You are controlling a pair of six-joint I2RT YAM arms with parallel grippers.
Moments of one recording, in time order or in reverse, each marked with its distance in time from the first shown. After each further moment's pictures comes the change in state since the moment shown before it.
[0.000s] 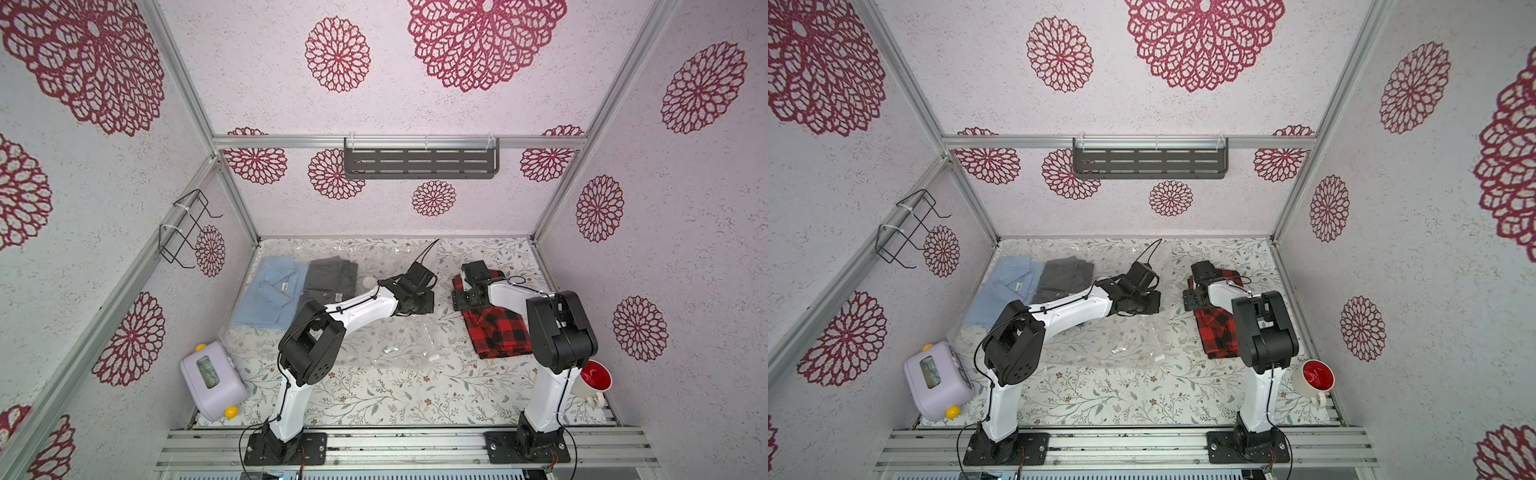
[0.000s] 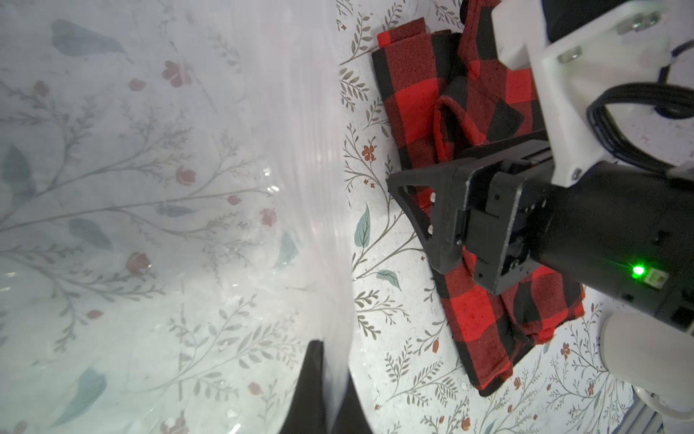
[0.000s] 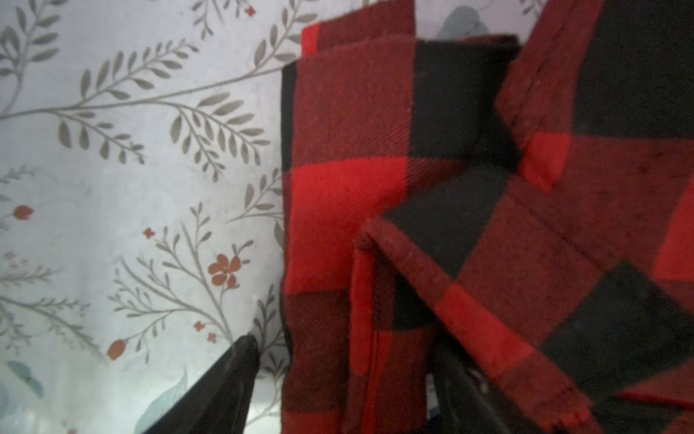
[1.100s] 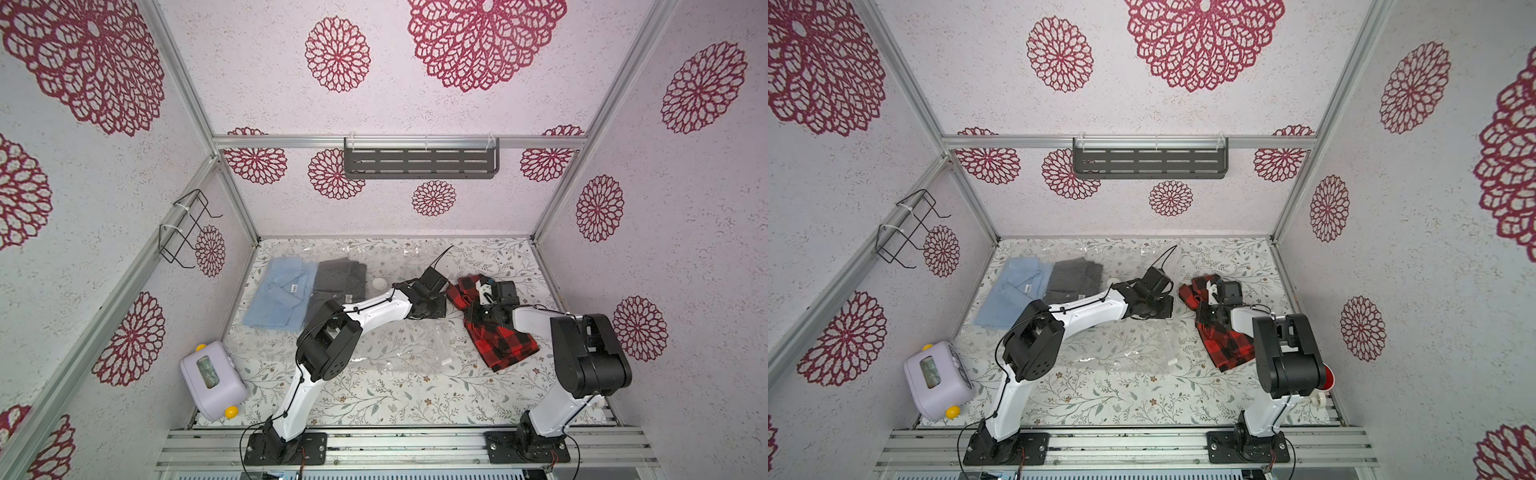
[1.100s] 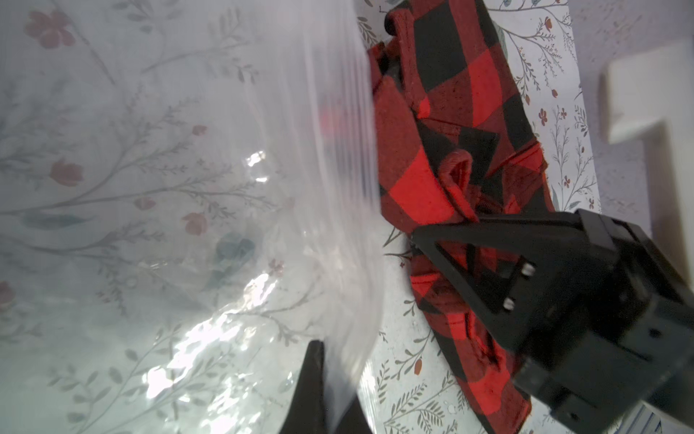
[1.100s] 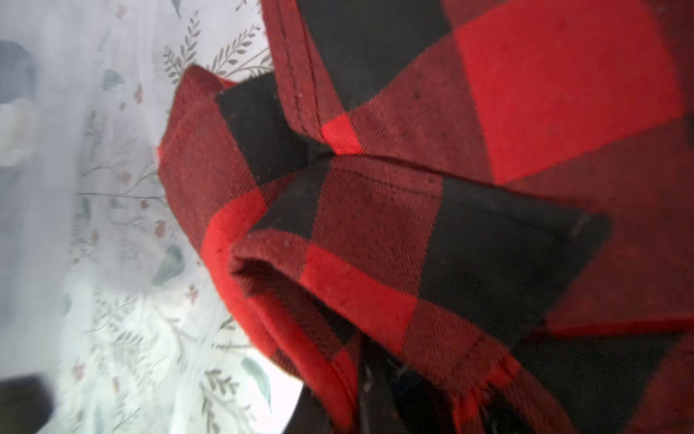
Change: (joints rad) left arm -0.055 0.136 0.114 0.006 0.015 -0.035; right arm -0.151 -0.266 -0.425 0.340 -0.426 0.179
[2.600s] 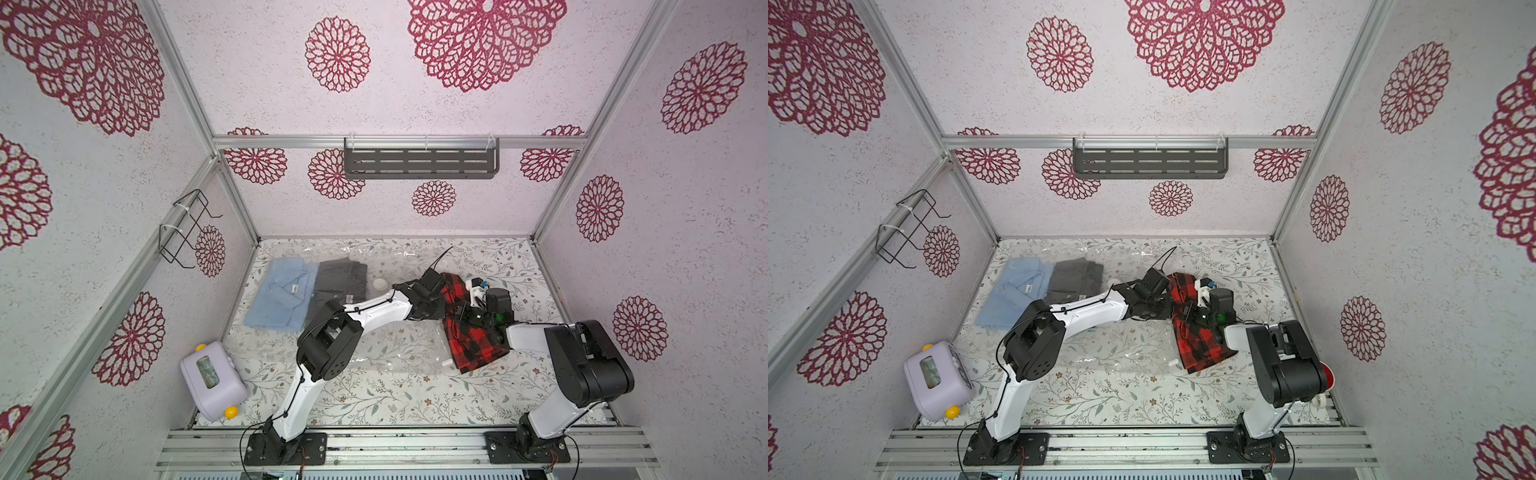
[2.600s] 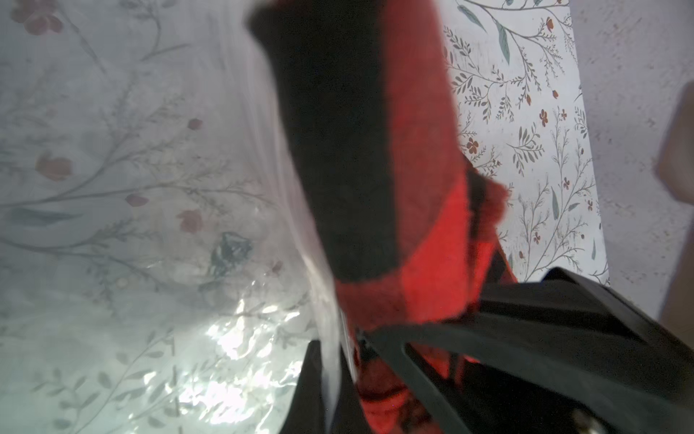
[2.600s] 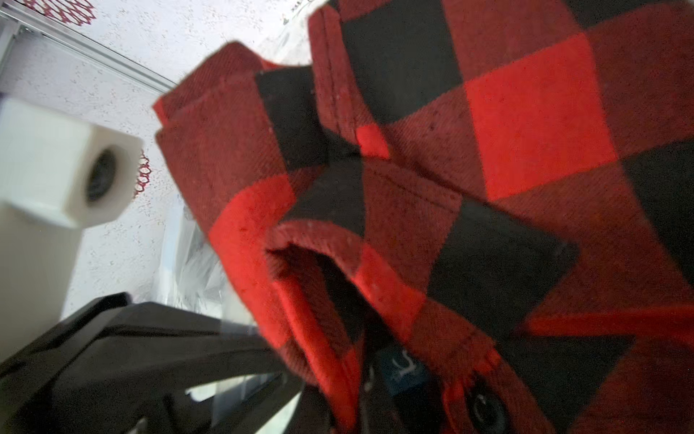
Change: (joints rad) left arm -0.002 -0.021 -0.021 0.017 -0.006 -0.011; right arm 0.105 0.003 -0.154 0.473 -0.228 0.311
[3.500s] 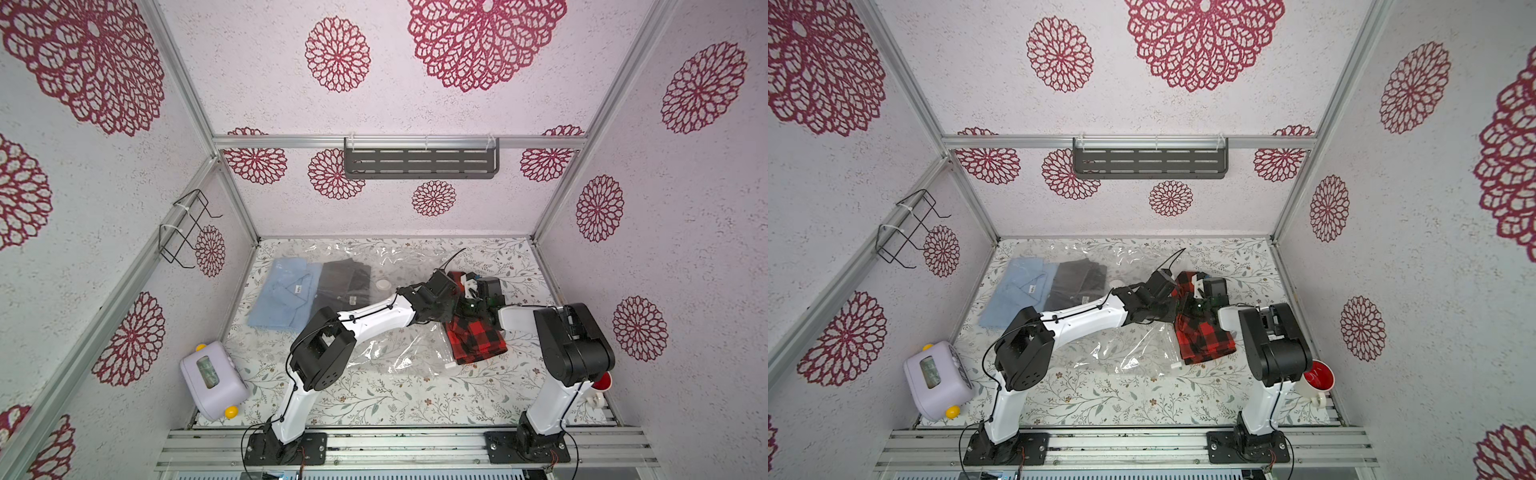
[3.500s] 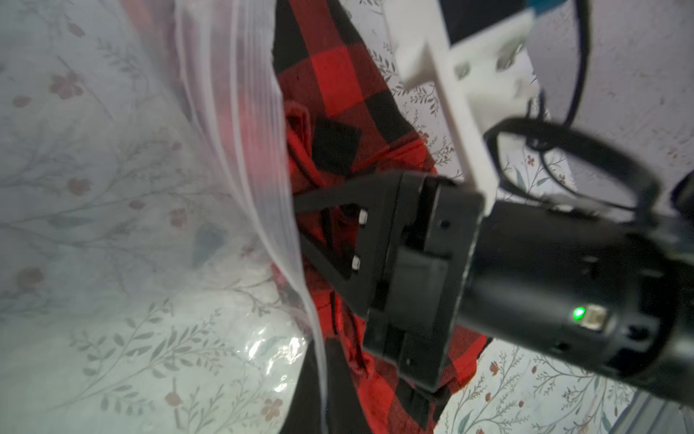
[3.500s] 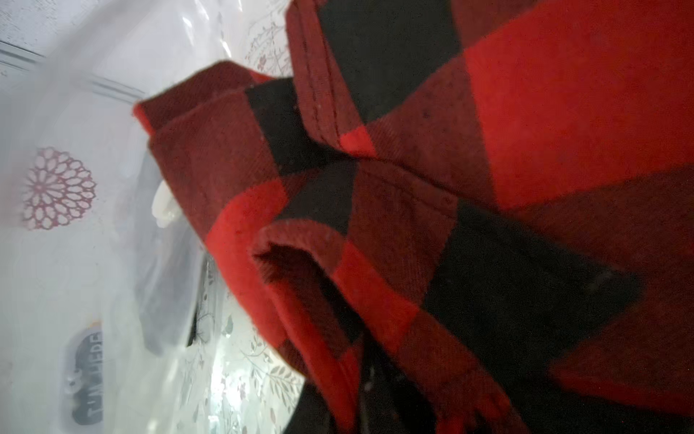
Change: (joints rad) left arm -0.077 -0.063 -0.014 -0.027 -0.096 0.069; right arm 0.003 0.135 0.237 -0.243 0.048 -0.009
